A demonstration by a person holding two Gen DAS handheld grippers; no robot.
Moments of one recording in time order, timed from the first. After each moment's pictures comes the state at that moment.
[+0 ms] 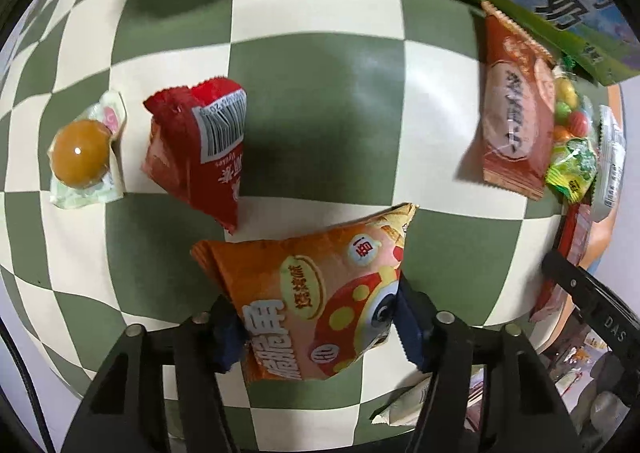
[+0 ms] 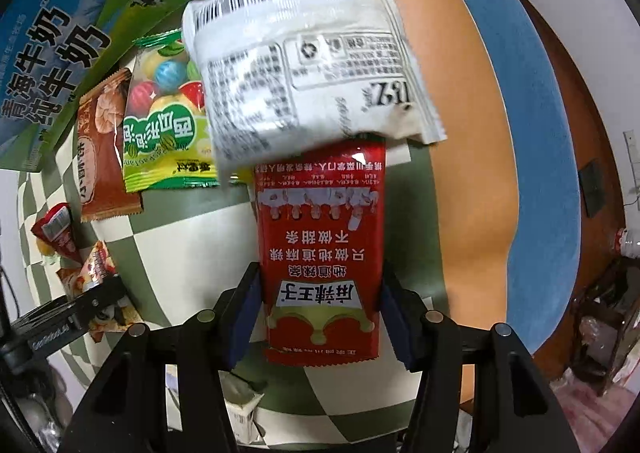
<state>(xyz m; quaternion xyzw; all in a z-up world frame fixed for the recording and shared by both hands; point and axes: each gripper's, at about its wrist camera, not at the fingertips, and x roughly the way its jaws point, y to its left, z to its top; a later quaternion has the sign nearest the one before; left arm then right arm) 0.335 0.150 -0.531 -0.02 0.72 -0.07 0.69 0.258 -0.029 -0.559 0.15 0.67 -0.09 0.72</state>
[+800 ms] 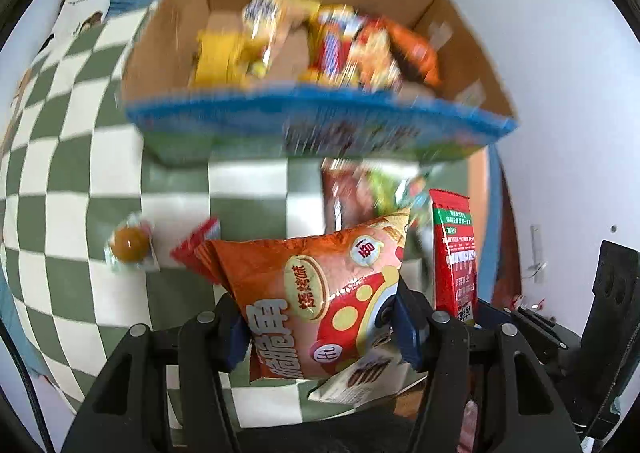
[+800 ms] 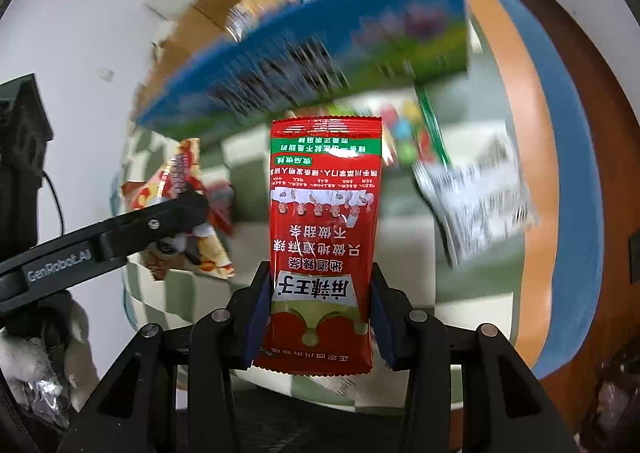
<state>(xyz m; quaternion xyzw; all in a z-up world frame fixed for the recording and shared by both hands) 0.381 0.174 -0.363 -0.08 0.63 -0.16 0.75 0.251 0.059 -0.428 0.17 0.60 0.08 0.78</state>
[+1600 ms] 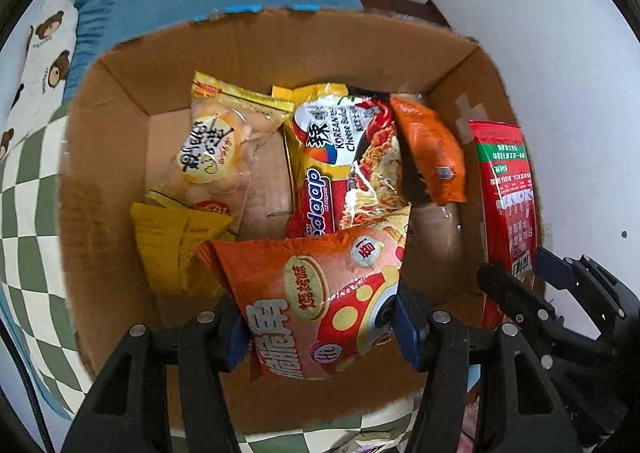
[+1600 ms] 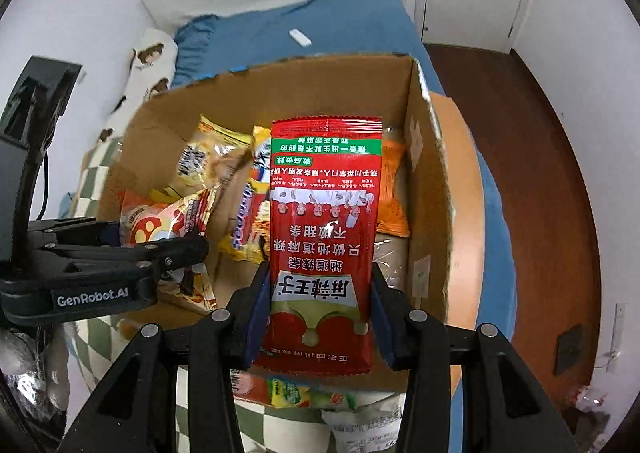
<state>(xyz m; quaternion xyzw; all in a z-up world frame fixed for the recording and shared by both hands) 0.554 0.110 -0.408 -0.03 0.67 -0.16 0.72 0.464 0.016 -0.372 0.02 0.58 0.03 0.81</state>
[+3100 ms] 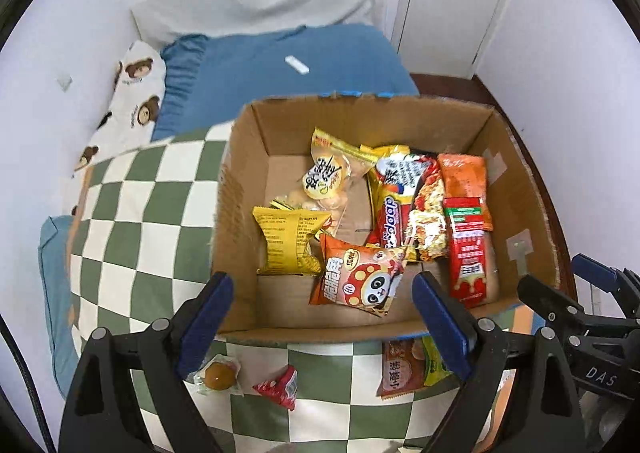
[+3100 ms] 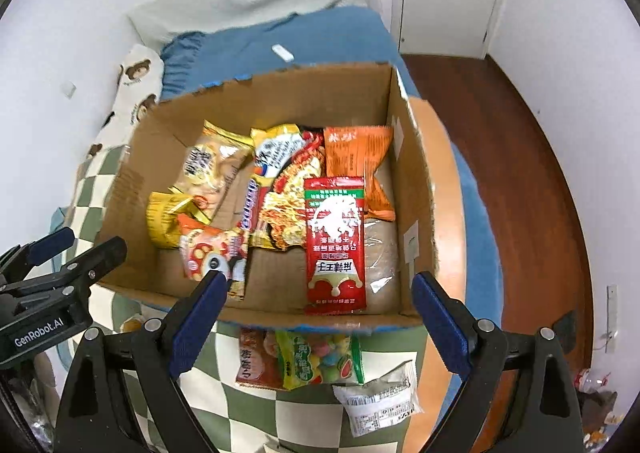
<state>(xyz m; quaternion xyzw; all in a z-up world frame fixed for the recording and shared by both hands) 0.448 0.171 -0.326 0.00 0.52 -0.05 0.85 0.406 0.035 -0.344 0.03 0.54 -0.01 0.84</state>
